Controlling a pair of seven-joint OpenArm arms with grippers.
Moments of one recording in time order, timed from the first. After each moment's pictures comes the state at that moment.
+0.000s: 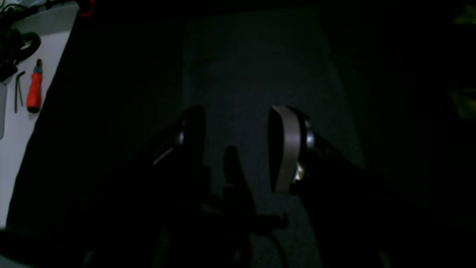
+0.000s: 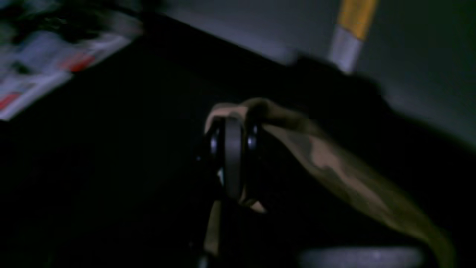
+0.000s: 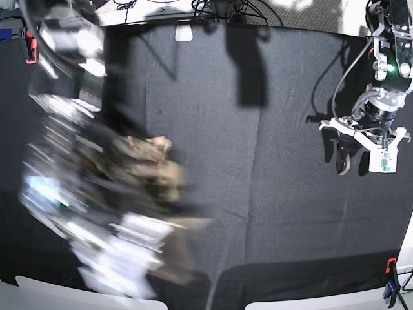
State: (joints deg) left arm 16.3 -18.0 -6.9 115.3 -18.0 -3.6 28.8; right arm 28.5 8.5 -4.1 95.0 31.8 33.4 -52.2
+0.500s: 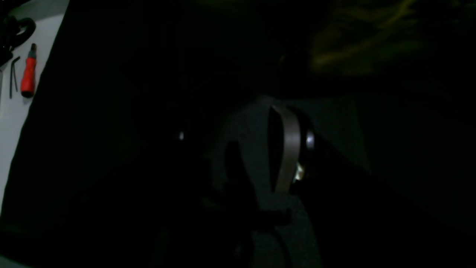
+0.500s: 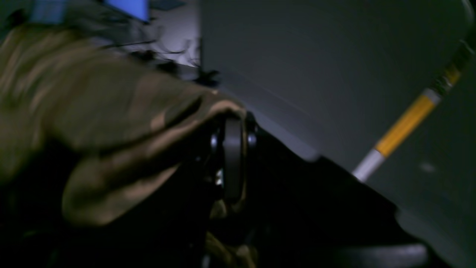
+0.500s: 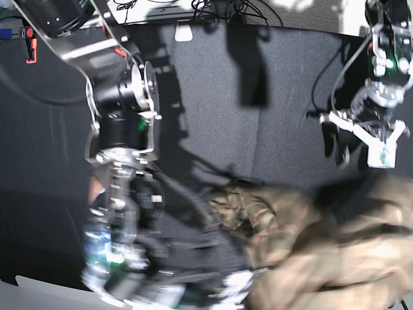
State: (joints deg) left arm 18.5 -17.9 -6.9 115.3 -17.8 -3.6 28.7; right arm 38.5 -4.1 -0.1 95.4 23.4 35.7 -54.5
